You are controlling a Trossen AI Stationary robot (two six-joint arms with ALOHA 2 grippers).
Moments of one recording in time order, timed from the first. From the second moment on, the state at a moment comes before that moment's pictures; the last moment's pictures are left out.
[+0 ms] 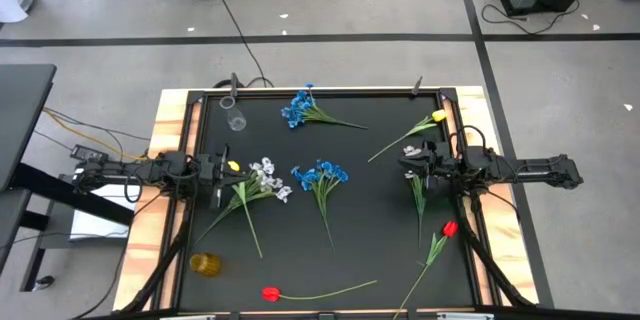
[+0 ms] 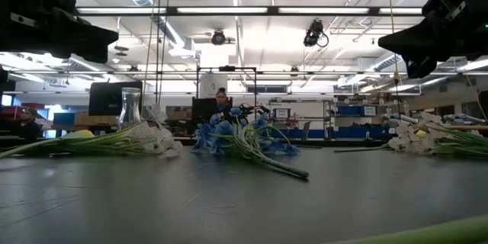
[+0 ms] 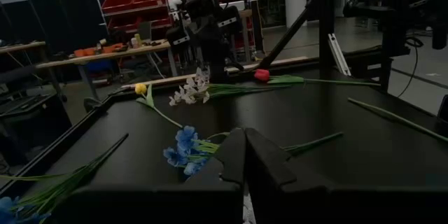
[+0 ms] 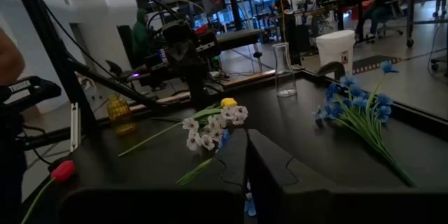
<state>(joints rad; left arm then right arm) -0.05 0.01 0.01 0.01 0.00 0.14 -0.01 0.07 0.01 0.08 0.16 0.23</state>
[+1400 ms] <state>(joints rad) -0.05 0.01 0.01 0.12 -0.48 -0.92 -0.01 0.07 0.01 0.08 0.16 0.23</state>
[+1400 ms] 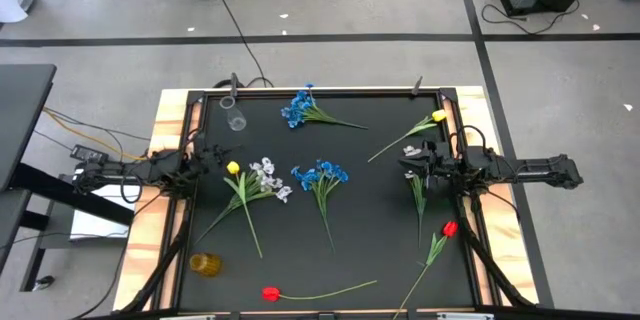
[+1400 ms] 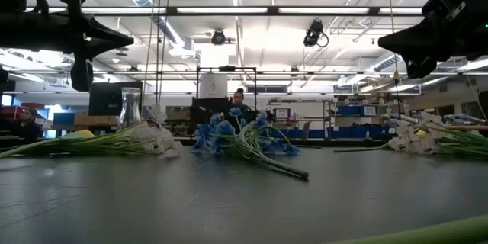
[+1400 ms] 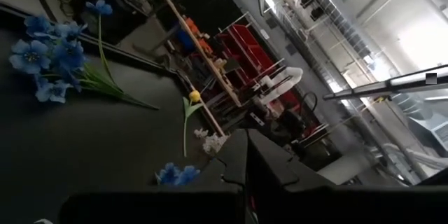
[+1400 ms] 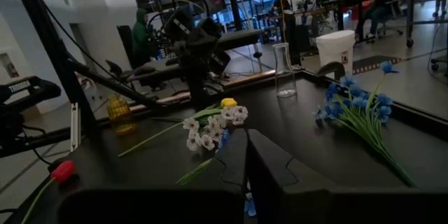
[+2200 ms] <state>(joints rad) -0.14 0.12 0.06 0.02 -0.40 -0.87 -0.01 0.07 0.01 0.59 0.40 0.31</state>
